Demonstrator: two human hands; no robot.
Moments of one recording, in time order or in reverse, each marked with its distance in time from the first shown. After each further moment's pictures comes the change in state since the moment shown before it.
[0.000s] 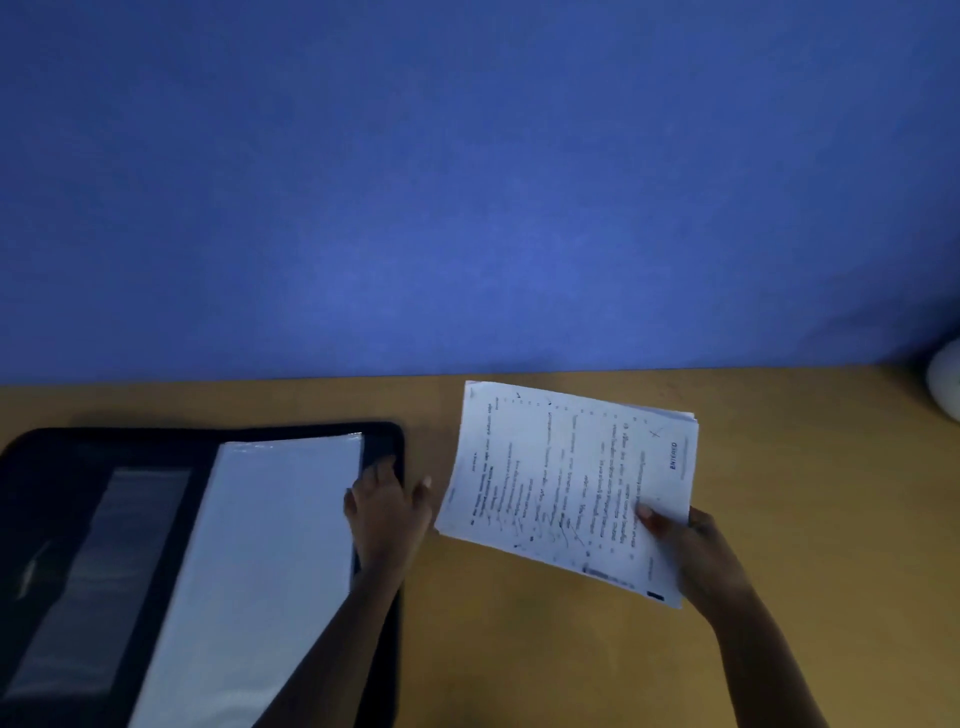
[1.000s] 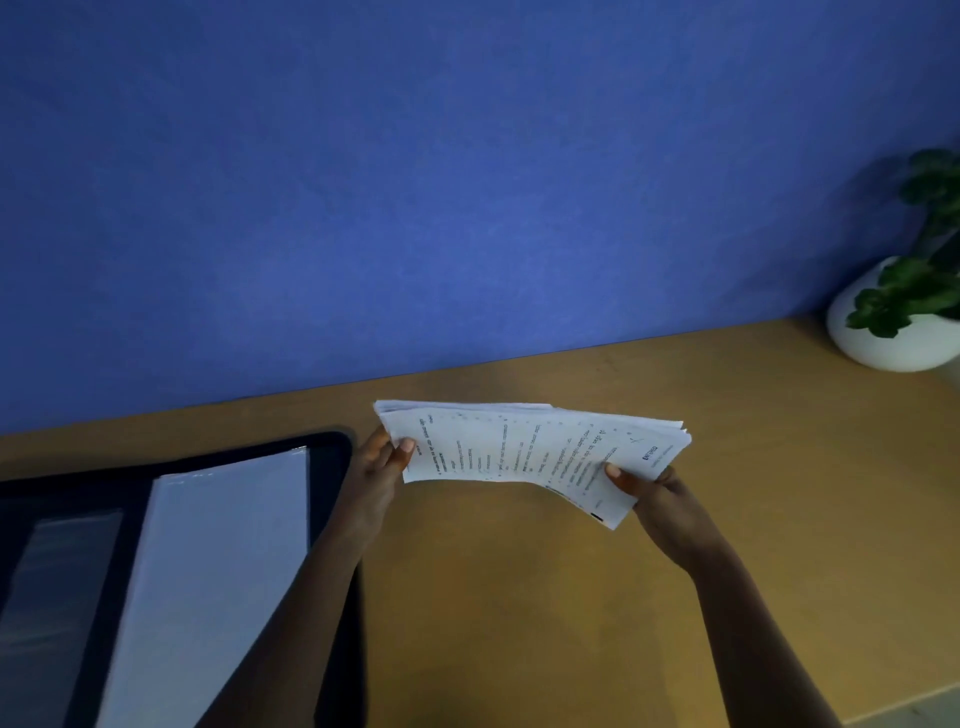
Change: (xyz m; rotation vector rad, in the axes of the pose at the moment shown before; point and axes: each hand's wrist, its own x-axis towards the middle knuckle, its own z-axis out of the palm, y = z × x) left_hand -0.002 0.067 -0.041 -0.968 -0.428 0.074; right_hand -0.016 -0.027 -0.021 0.149 -0.116 -0.133
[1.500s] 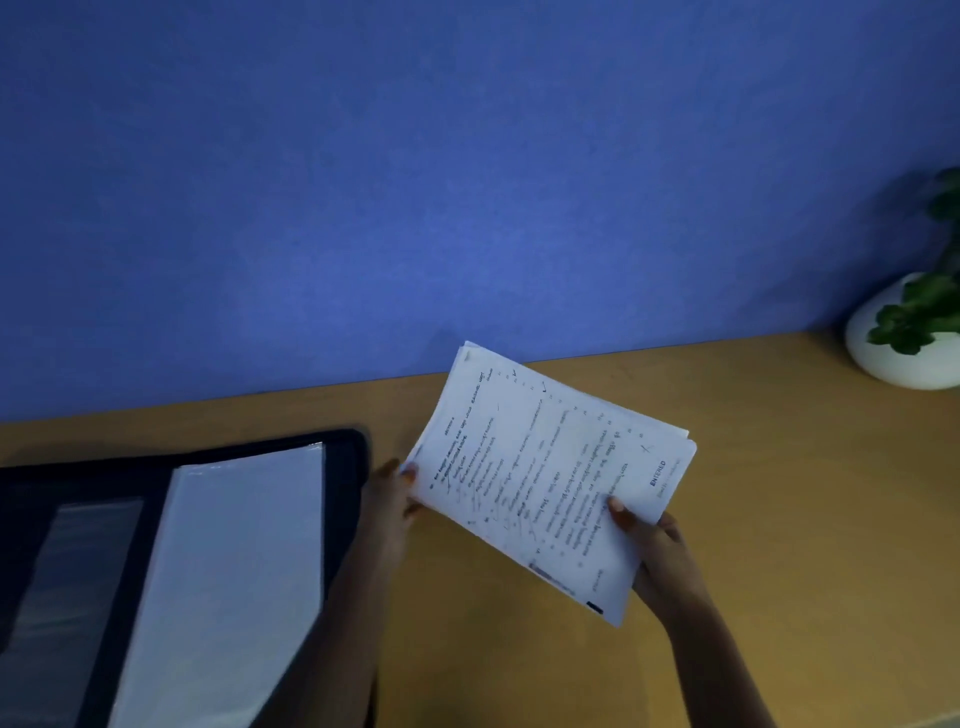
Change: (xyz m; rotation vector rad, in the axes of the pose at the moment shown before) left_hand 0.008 -0.032 0.005 -0.313 0.276 -0.484; right_hand -0.030 0.030 0.032 0.230 0.143 0.084
